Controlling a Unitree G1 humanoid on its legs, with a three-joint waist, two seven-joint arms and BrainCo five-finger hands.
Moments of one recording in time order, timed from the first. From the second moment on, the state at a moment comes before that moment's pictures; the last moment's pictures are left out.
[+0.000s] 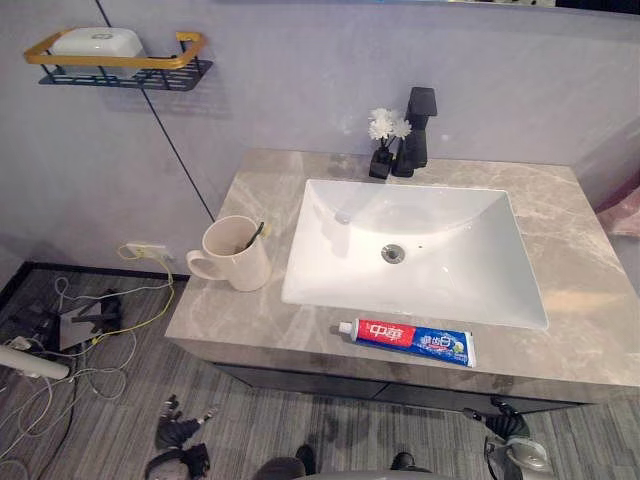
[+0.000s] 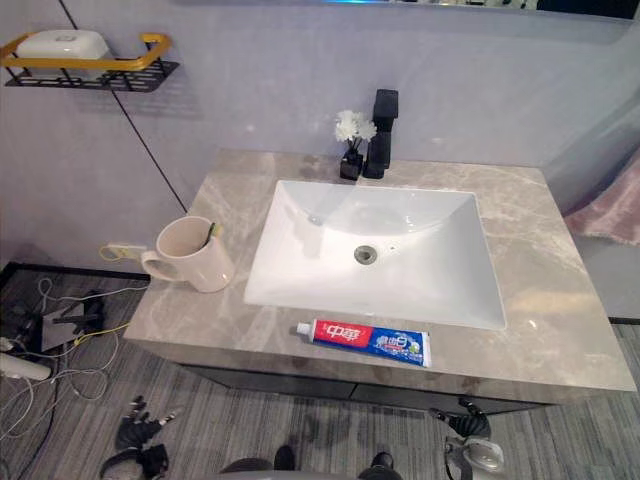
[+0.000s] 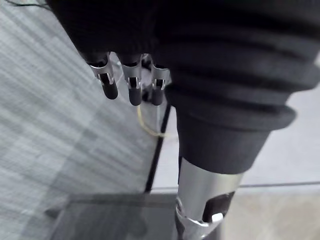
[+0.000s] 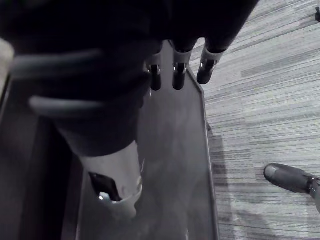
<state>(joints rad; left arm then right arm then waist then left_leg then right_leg) 0.23 0.21 0.54 0.33 -0.11 -0.16 0.18 0.08 -0.22 -0.38 0.91 -0.03 -0.06 -0.08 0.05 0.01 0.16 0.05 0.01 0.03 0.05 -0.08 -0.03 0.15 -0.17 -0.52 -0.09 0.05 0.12</state>
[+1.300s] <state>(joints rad) -0.11 0.34 -0.42 -0.40 0.37 -0.24 0.00 0.11 -0.18 -0.23 0.89 0.01 -0.08 0.00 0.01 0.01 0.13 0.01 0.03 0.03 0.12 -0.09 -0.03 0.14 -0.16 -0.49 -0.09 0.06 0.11</state>
